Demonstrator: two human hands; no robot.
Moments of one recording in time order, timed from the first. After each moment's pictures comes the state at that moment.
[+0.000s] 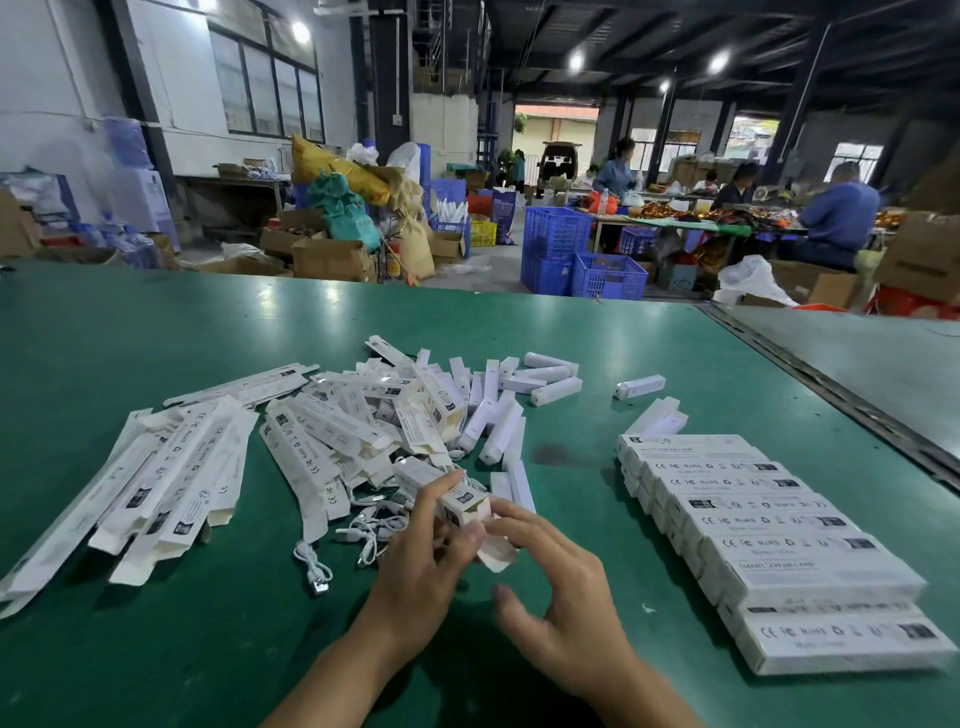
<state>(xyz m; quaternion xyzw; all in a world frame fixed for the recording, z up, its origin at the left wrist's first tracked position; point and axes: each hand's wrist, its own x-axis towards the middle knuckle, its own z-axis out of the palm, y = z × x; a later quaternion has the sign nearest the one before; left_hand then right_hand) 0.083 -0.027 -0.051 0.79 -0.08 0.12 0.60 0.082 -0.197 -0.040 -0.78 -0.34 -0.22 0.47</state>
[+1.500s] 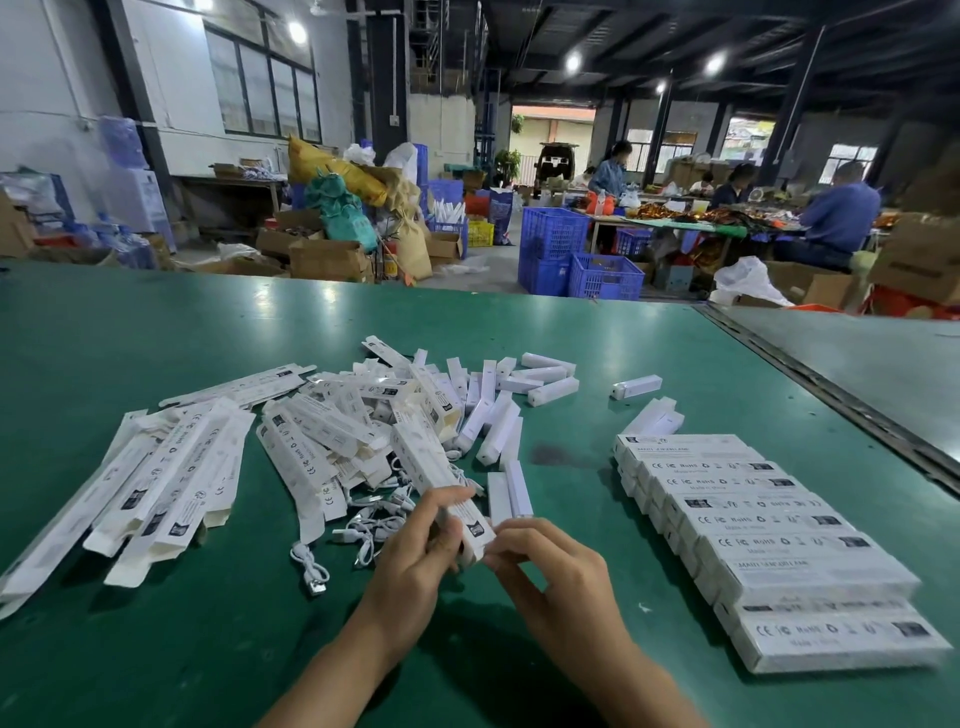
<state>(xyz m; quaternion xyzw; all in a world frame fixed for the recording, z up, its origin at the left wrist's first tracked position) 0.092 -0.023 -0.062 0.75 -0.12 0.11 0.64 0.097 -0.197 -0.048 -0.77 -0.35 -0.31 0.43</state>
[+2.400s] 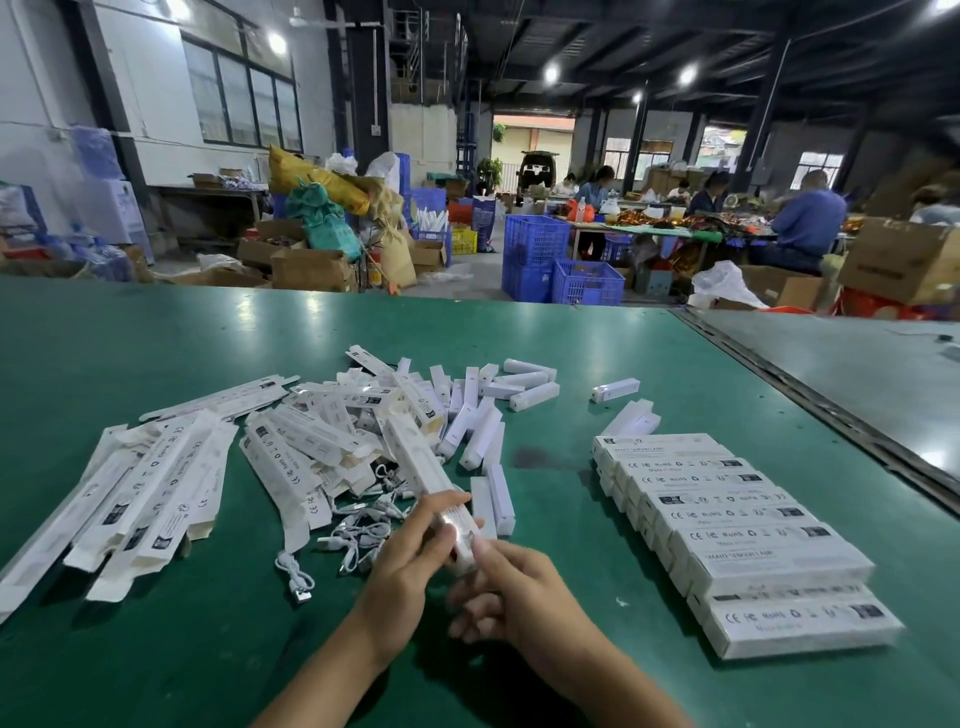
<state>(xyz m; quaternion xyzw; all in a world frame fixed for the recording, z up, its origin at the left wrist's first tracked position) 0.082 -0.031 -0.045 0.74 -0.13 0.06 0.66 0.080 -0.186 -0.033 -0.63 -0.09 0.21 0.74</state>
